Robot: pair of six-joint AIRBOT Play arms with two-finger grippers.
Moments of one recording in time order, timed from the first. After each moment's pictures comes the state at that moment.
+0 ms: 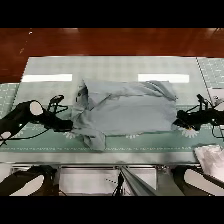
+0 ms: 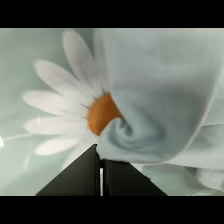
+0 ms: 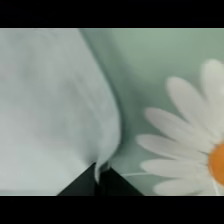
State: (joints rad) left arm -0.12 -1.14 0.62 1.29 -1.05 -1.45; right arm -0.38 -1.24 0.65 -1.16 1.06 1.40
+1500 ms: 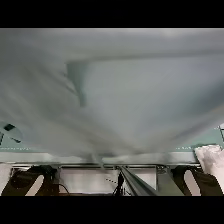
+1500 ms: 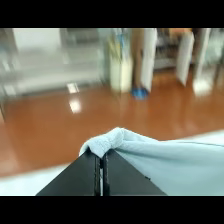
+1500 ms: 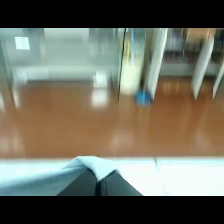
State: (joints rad) left arm -0.12 -0.51 1.65 1.35 -1.22 -1.49; right arm -0.31 -0.60 1.72 -1.35 1.30 1.46
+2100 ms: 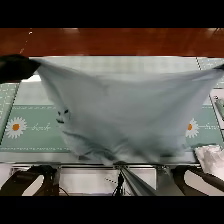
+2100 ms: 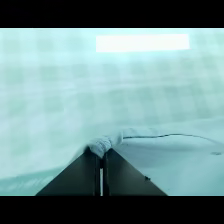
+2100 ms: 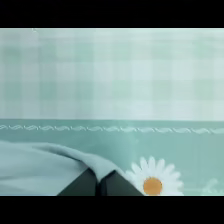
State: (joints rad) left arm -0.12 -0.81 1.20 1.26 -1.03 -1.56; right arm -0.26 -1.21 1.72 -1.33 1.64 1.44
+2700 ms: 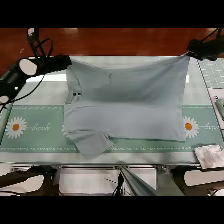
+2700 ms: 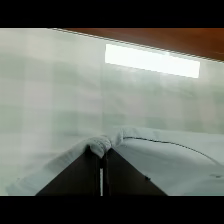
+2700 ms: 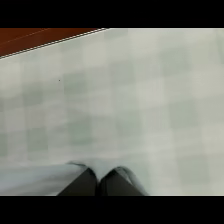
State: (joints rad) left arm -0.12 -1.41 1.17 1.14 -0.41 -1.51; right arm -0.19 -1.64 1.72 -1.29 1.03 1.58
